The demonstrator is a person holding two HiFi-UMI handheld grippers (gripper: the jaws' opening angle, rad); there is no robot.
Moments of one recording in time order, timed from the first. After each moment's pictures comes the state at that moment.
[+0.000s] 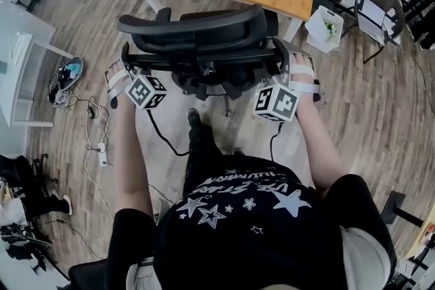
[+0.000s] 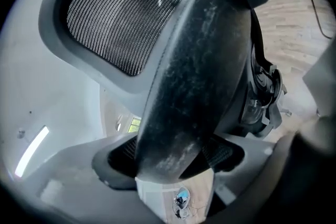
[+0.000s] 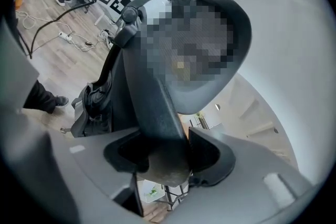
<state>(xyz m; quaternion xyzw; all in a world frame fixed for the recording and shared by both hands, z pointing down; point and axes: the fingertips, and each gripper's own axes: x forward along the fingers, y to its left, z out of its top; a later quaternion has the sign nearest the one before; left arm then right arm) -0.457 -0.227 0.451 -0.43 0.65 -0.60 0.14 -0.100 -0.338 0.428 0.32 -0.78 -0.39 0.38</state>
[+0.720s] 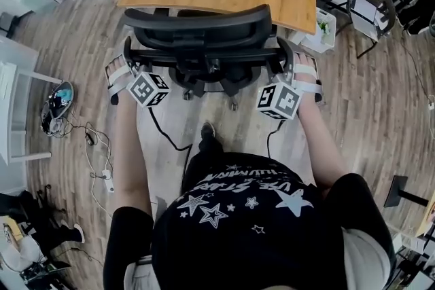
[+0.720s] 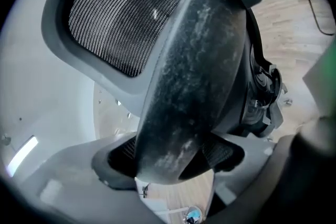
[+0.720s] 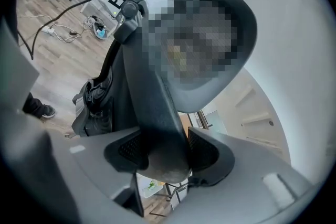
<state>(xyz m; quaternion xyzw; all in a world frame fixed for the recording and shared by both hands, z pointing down) -0.537 -0.340 0.452 -0.47 0.63 -0.59 0.20 -0.168 -0.404 0.435 0.38 -0.74 -0.36 0.42</state>
